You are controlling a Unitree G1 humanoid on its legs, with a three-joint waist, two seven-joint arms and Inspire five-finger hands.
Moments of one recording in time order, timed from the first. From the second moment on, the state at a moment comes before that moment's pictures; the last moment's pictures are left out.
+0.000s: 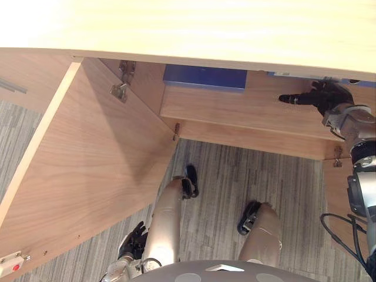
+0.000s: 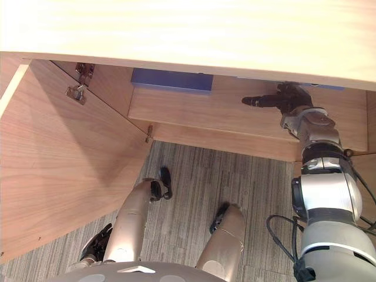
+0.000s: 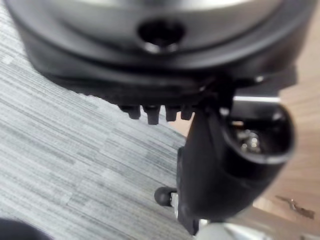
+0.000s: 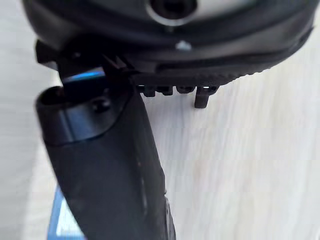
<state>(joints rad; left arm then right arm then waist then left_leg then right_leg) 0.28 0.10 0.09 0.76 -0.26 -0.06 -0.13 -0.95 -0.80 0.18 1.15 0.33 0.07 0.30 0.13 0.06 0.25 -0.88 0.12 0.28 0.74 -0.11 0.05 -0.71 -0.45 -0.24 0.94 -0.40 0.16</state>
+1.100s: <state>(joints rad) 0.32 0.13 0.14 0.60 -0.22 -0.06 -0.16 -0.60 -0.80 0.61 0.67 -0.38 -0.02 0.45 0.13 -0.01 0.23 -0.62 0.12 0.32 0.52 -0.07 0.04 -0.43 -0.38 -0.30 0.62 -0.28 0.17</state>
